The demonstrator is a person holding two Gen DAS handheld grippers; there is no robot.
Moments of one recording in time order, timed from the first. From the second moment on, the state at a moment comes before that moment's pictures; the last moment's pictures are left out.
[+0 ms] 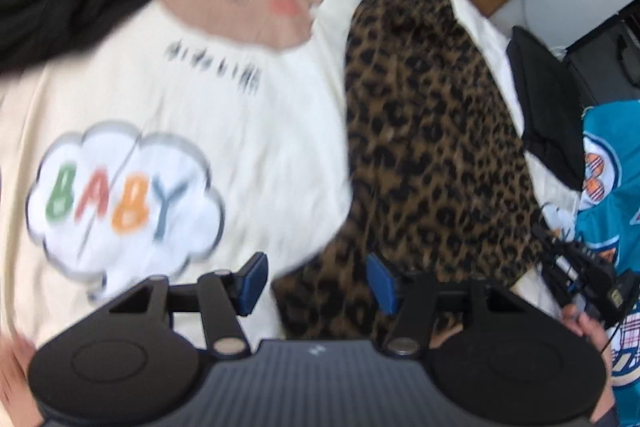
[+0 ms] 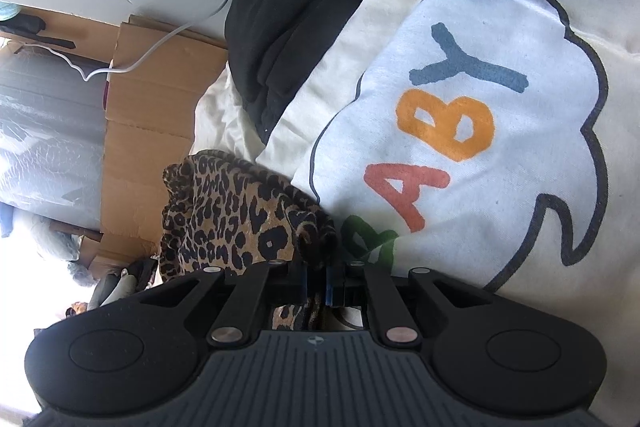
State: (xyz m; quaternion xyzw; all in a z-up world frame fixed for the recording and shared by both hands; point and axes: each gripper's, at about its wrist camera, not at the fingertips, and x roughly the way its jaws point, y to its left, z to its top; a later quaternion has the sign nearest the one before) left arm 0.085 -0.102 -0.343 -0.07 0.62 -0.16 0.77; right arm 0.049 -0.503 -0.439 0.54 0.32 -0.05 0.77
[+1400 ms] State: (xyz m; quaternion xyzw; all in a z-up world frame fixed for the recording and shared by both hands) left arm 0.046 -0.049 -0.424 -0.32 0.63 -0.18 0.68; right arm 0.043 -0.506 -0.447 0.57 0.32 -0.05 0.76
